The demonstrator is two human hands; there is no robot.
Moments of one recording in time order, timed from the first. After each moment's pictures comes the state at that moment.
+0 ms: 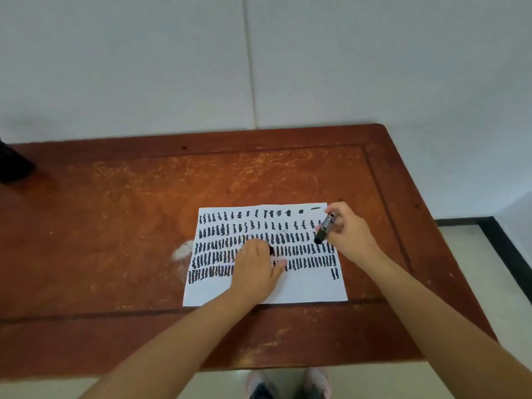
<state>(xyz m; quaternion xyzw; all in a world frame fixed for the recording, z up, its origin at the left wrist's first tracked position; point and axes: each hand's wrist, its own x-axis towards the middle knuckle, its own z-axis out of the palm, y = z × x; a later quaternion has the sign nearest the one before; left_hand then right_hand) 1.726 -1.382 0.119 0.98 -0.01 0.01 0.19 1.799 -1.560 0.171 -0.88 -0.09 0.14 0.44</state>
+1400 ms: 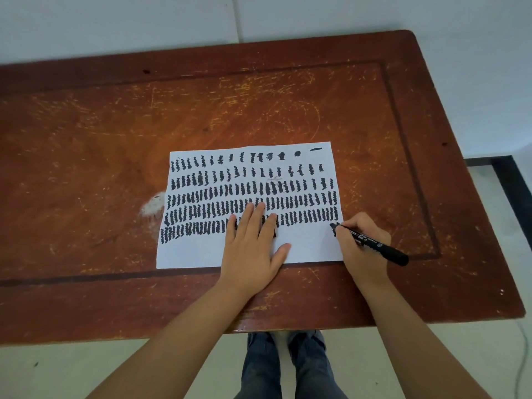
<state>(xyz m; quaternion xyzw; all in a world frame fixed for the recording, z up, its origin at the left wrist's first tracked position) 1.701 -1.399 0.073 0.99 -0.04 -0.04 0.09 1.737 -1.573 0.085 -0.83 0.00 -0.05 0.55</state>
